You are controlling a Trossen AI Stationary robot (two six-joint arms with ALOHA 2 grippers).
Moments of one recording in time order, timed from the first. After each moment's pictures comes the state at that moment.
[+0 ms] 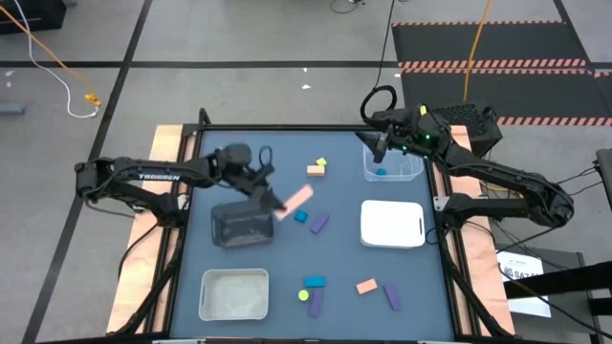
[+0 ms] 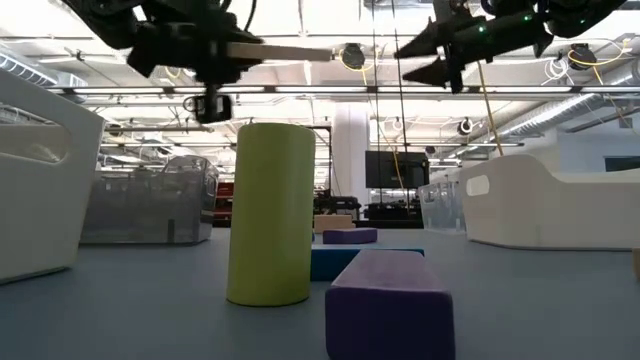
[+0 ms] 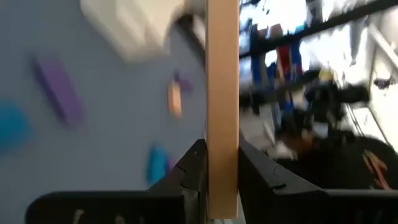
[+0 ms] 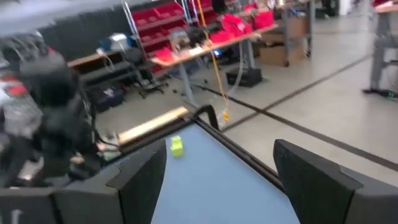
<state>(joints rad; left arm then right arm) 0.24 1.26 0.70 0.15 0.77 -0.90 -0.58 0.98 0.66 0.25 -0.16 0.26</state>
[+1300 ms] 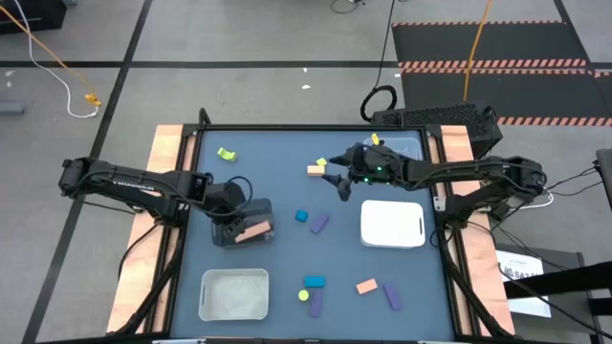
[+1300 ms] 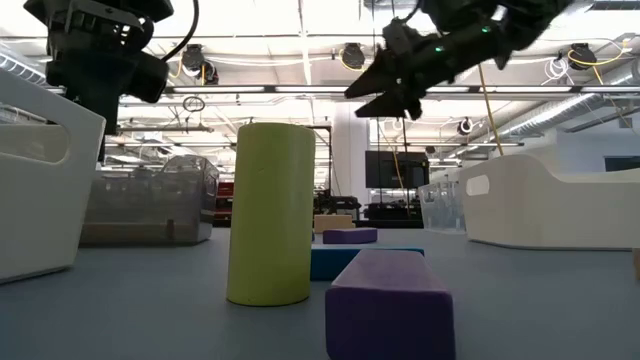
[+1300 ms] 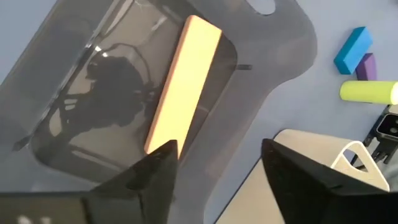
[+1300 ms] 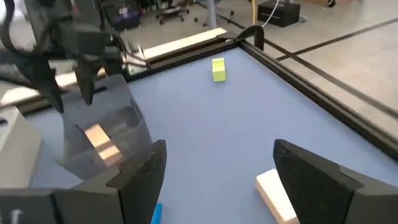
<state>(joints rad) -0.04 1.05 0.70 -0.76 0.23 -0.87 -0.22 1.36 0.76 0.24 0.06 0.19</state>
